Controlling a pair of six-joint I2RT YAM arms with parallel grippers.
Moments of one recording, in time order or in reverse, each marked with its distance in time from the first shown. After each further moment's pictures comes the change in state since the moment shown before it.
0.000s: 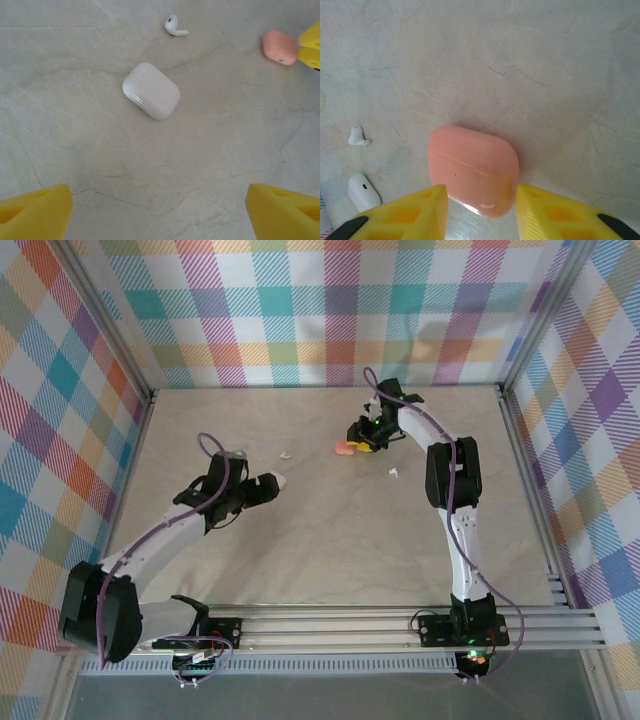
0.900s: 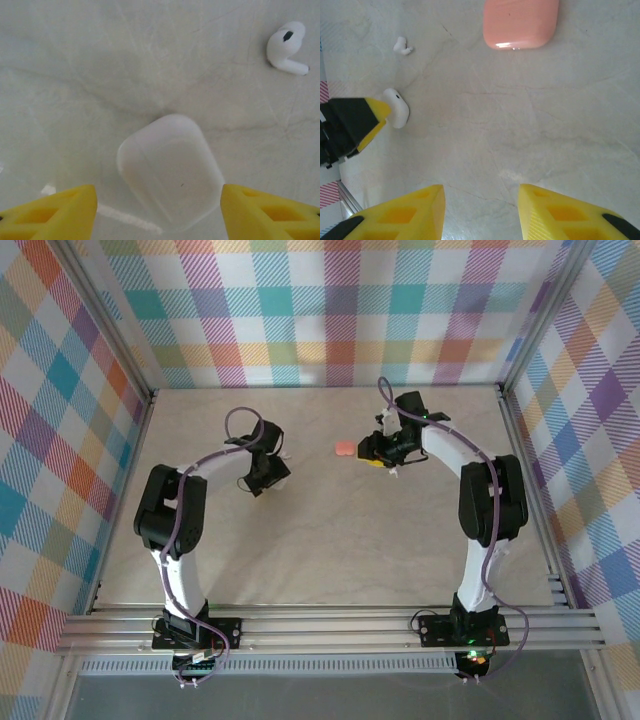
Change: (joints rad) left arm -0.002 0.659 0.505 -0.218 -0.053 -0.341; right arm -0.002 -0.507 -0.620 0.181 -0.060 -0.069
